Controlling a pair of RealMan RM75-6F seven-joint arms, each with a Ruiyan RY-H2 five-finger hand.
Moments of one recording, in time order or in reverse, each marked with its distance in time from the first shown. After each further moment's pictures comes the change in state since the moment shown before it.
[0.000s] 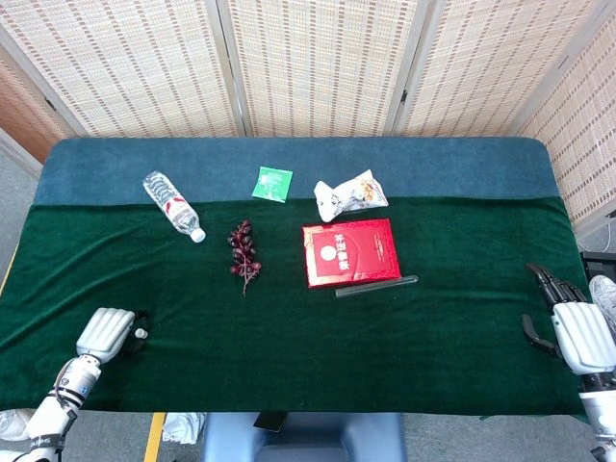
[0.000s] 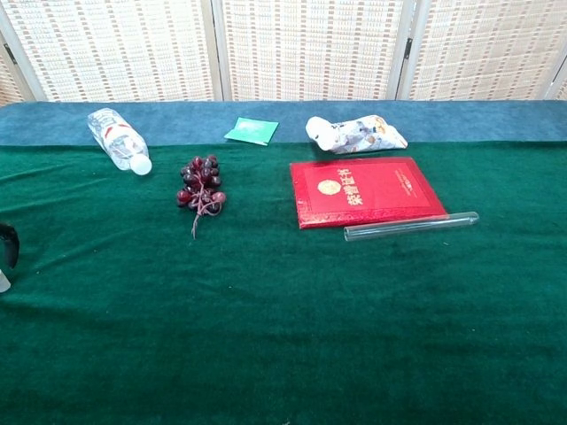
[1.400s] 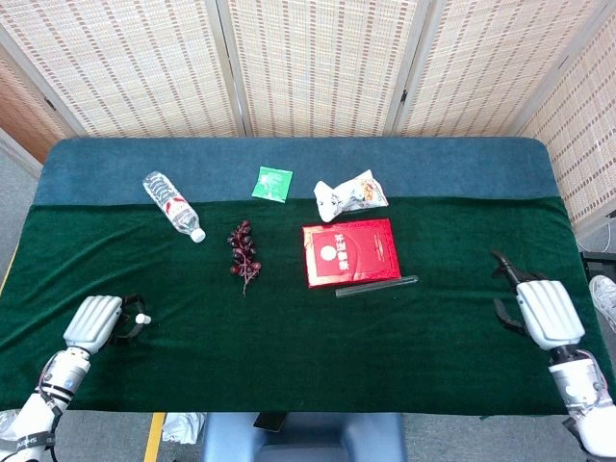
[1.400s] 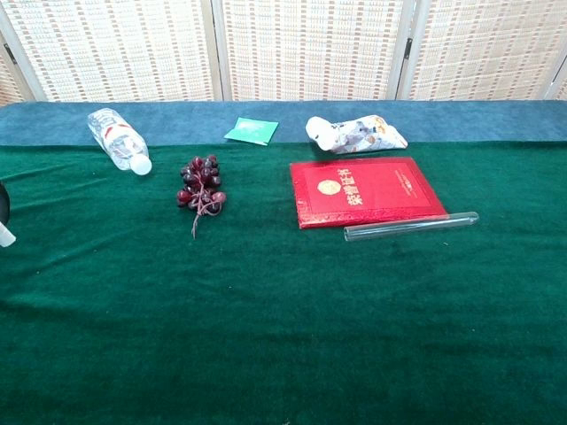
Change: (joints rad) left arm 0.017 0.082 -0.049 -0.084 0.057 0.079 -0.235; right arm 0.124 -0.009 0.055 -0.068 0.069 -0.164 -0.169
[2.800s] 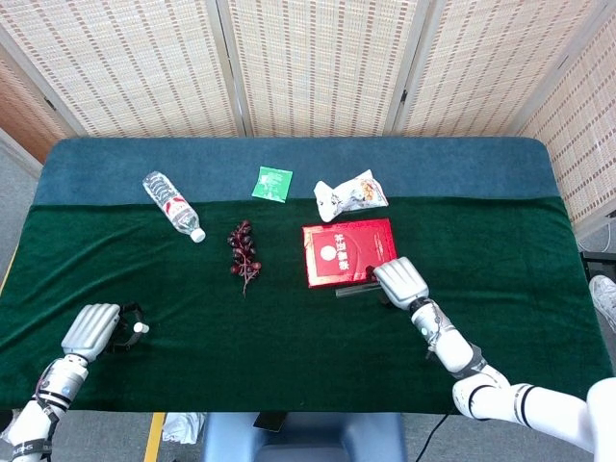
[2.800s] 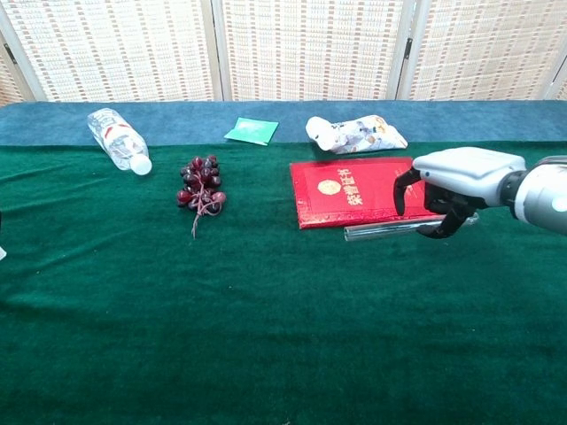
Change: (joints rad) left arm 0.014 0.022 0.016 -0.045 -0.035 -0.029 0.011; right arm 0.456 -0.514 0.043 0.381 0.270 -0.437 -0.348
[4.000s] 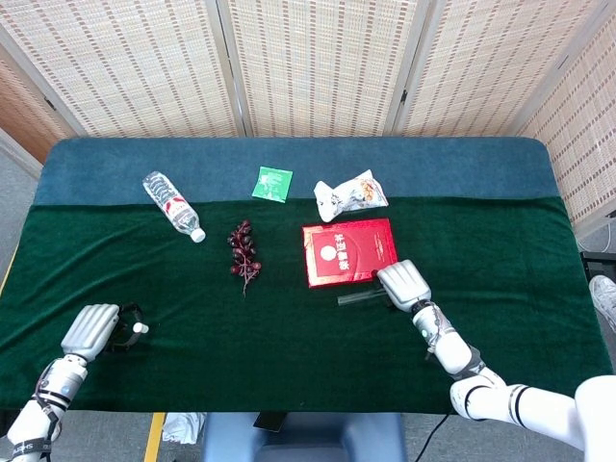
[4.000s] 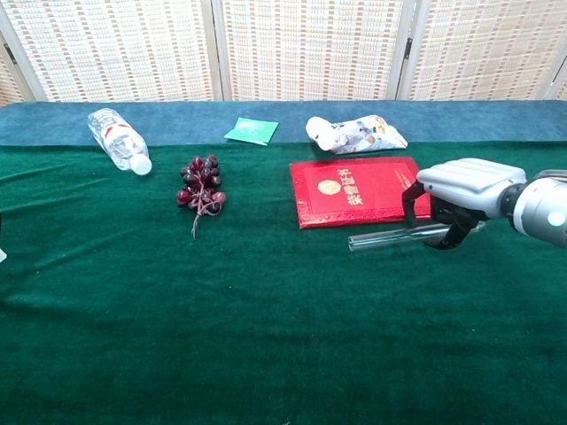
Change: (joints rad) left arm 0.003 -0.015 0.003 0.039 0.015 -0.005 -0.043; right arm 0.009 -0.029 -0.045 0.045 0.057 0.023 -0.055
